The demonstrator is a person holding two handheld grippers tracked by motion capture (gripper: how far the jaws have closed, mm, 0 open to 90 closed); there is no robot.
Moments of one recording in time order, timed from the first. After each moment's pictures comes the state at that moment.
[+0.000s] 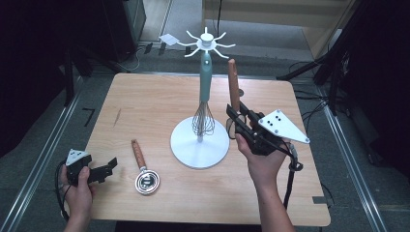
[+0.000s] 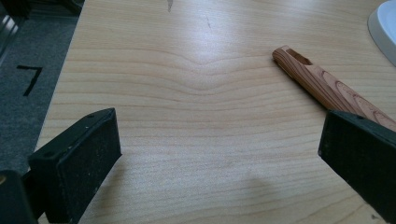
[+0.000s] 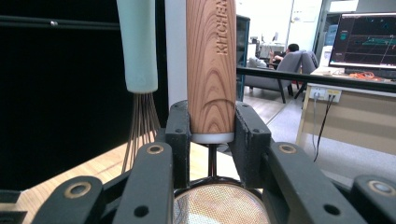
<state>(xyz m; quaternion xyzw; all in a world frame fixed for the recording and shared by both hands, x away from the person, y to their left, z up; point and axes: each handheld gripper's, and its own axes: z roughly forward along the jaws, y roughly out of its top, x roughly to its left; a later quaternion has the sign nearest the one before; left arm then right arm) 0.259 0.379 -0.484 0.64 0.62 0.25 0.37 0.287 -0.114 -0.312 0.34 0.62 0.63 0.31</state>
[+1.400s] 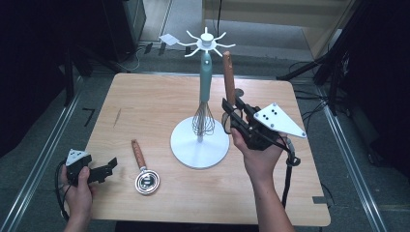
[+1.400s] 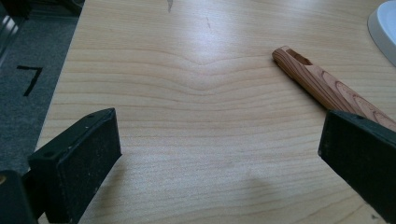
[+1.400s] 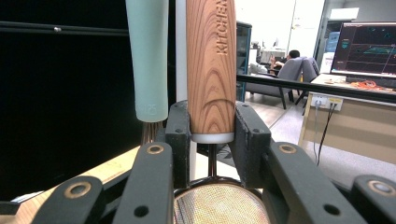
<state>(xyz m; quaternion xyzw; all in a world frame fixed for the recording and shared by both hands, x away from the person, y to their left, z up) 0.259 0.379 -0.484 0.64 0.62 0.25 0.37 0.291 -0.103 -0.298 0.33 0.62 0.64 0.31</state>
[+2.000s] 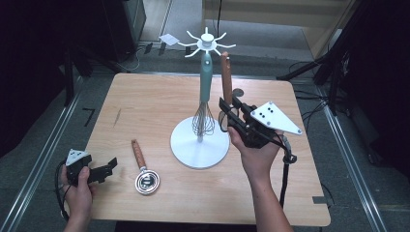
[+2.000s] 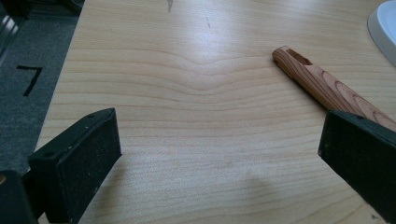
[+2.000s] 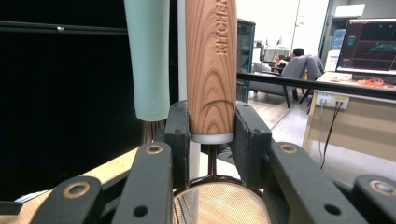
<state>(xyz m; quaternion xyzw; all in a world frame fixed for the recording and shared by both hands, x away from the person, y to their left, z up) 0.259 0.379 -0.484 0.64 0.62 0.25 0.37 0.298 -0.098 -0.302 0.33 0.63 0.64 0.30</state>
